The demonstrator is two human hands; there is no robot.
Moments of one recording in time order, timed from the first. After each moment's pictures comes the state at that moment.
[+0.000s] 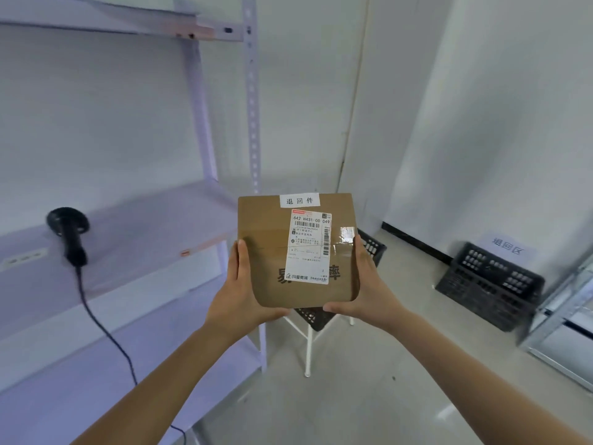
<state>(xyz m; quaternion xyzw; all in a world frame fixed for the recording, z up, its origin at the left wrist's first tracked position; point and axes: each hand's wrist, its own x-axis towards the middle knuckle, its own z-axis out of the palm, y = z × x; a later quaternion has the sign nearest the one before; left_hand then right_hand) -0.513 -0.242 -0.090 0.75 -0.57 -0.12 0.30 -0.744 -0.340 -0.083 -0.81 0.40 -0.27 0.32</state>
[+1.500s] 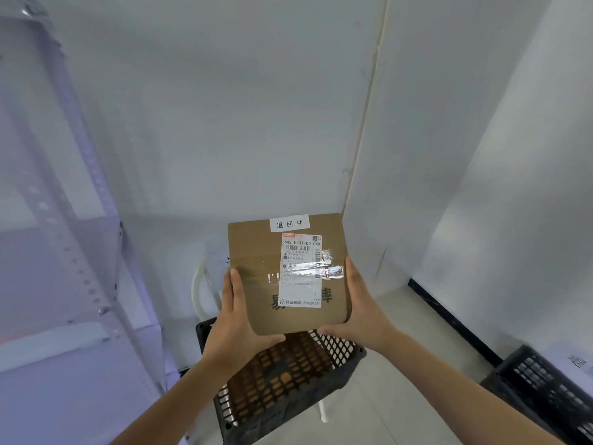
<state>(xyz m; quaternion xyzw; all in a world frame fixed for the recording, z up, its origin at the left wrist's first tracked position) -0.660 -0.666 -0.135 0.82 -0.45 -0.09 0.34 -0.844 -0.831 -0.112 -0.88 0.27 -0.19 0.35</state>
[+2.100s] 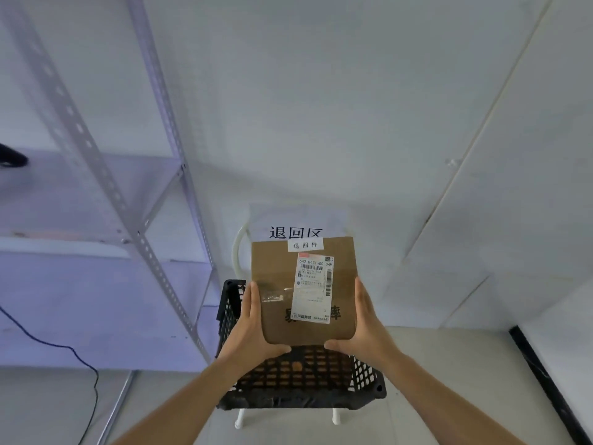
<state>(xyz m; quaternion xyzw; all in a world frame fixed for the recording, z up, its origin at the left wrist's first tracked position) -0.690 -0.753 -0.236 0.90 -0.26 -0.16 0.31 -0.805 -0.973 -0.222 -0.92 0.18 0.00 0.35</state>
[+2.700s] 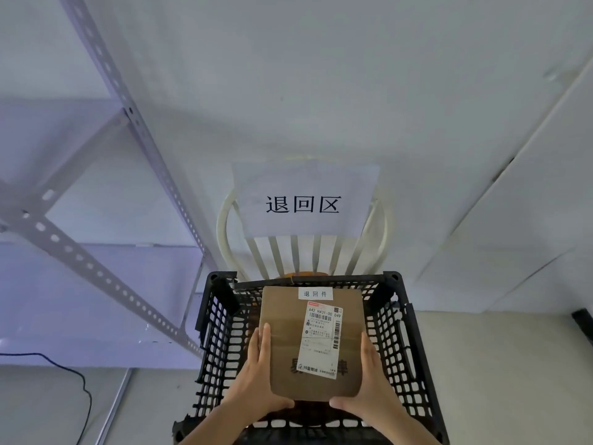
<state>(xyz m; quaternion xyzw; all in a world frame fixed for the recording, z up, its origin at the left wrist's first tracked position) -0.644 -0.786 -0.447 0.90 -0.23 -0.30 0.21 -0.768 -0.992 -0.460 -0.86 0.27 0.13 0.42</state>
